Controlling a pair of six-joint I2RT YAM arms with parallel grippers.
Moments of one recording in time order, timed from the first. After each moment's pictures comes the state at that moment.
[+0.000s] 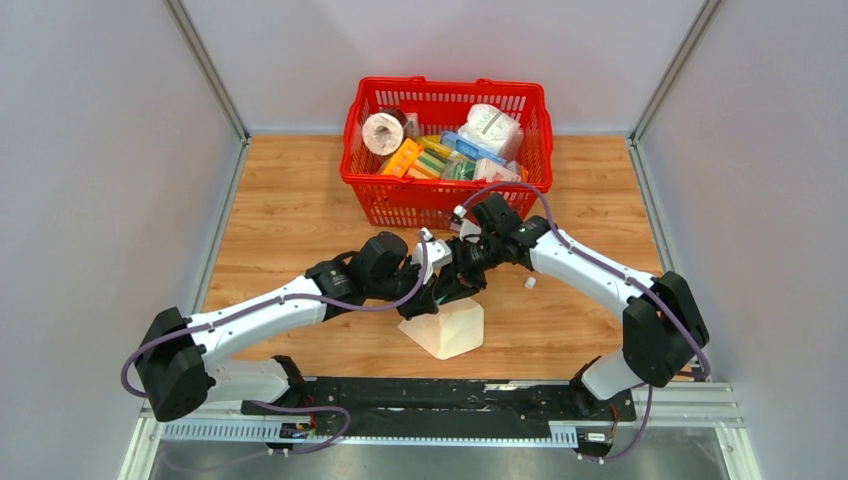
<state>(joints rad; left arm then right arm) -0.93 1.21 0.84 -0.32 0.32 -0.10 0.67 1.50 1.09 -0.59 -0.74 0.79</state>
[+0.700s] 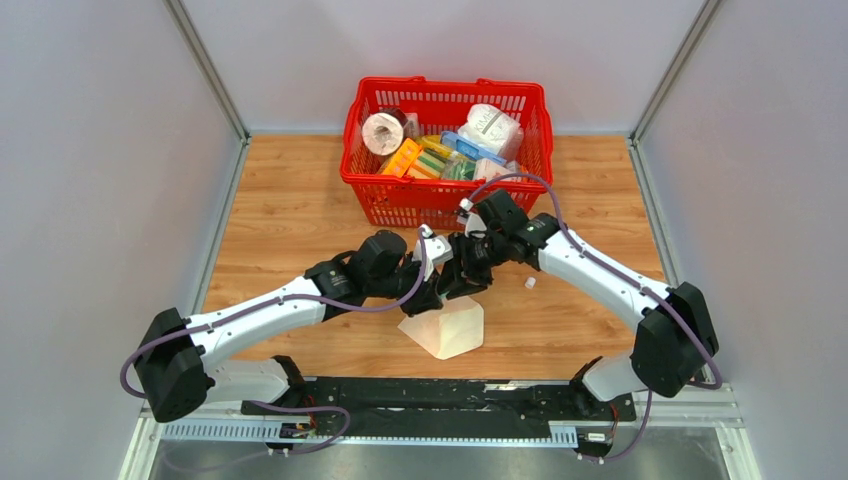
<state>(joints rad) -0.93 1.20 0.83 -0.26 0.32 -0.10 0.66 1.45 1.13 -0.67 -0.62 0.74</state>
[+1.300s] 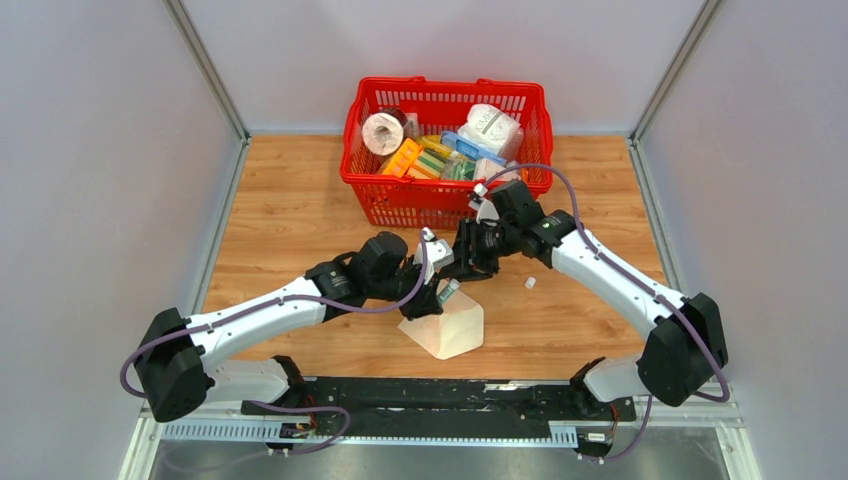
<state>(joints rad) -0.93 1.20 0.83 -0.27 0.35 -0.11 0.60 1.39 1.13 -0.62 -0.61 0.77</state>
